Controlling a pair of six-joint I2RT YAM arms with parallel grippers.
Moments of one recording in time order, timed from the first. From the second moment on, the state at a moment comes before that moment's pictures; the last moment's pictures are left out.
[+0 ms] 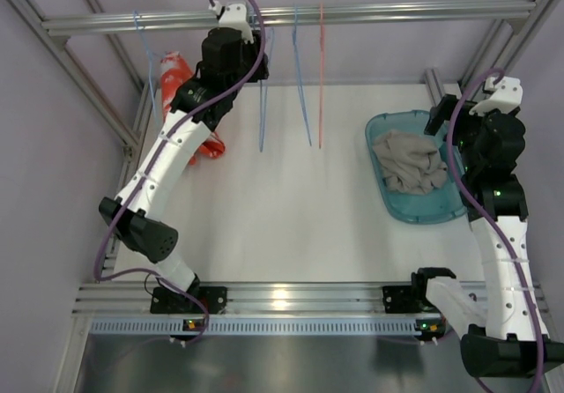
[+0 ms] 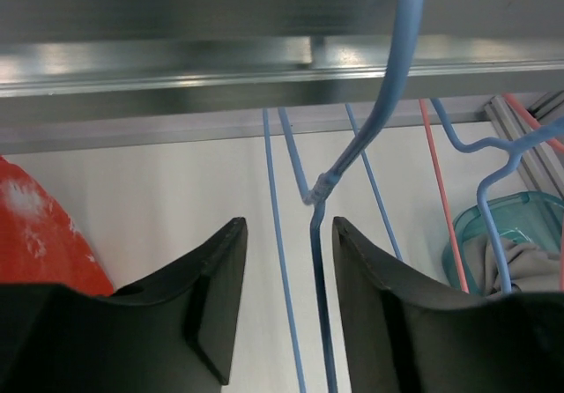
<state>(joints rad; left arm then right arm) -0.49 1.68 1.96 -0.49 -0.26 -0.26 -0.02 0.87 1.10 -0.33 0.11 0.11</state>
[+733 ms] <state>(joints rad) -0.01 0.99 1.49 -0.46 0.01 -0.32 -0.02 0.87 1.13 -0.33 0.05 0.11</state>
